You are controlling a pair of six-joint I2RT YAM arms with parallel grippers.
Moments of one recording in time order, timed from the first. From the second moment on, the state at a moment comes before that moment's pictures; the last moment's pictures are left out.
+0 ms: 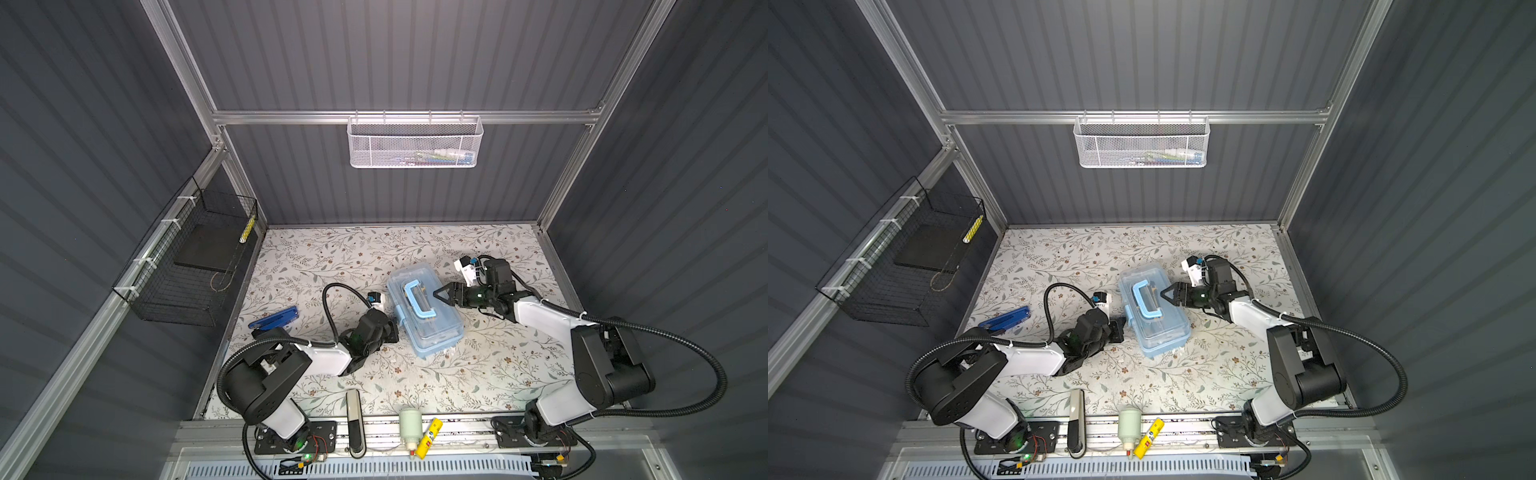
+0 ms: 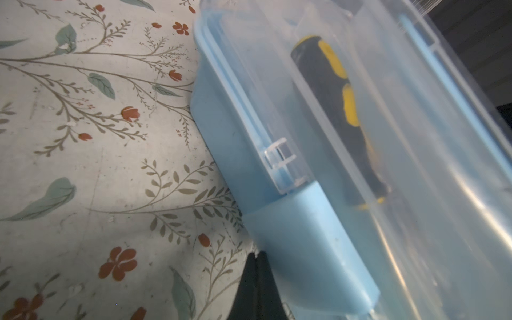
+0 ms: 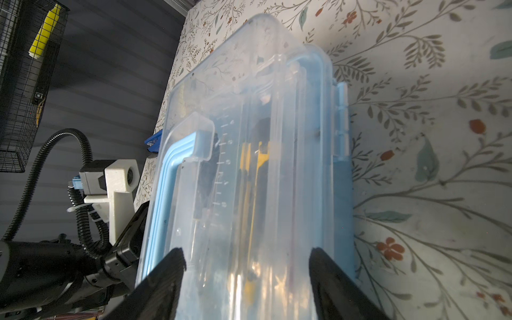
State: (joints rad) left arm -0.82 1.58 0.51 0.50 -0.14 -0.68; right arm 0.28 1.55 0.81 0.01 -0.71 0.42
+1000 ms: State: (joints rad) left arm -0.80 1.53 0.60 0.35 -0.17 -0.60; right arm 0.25 1.52 0.76 0.10 -0.68 0.47
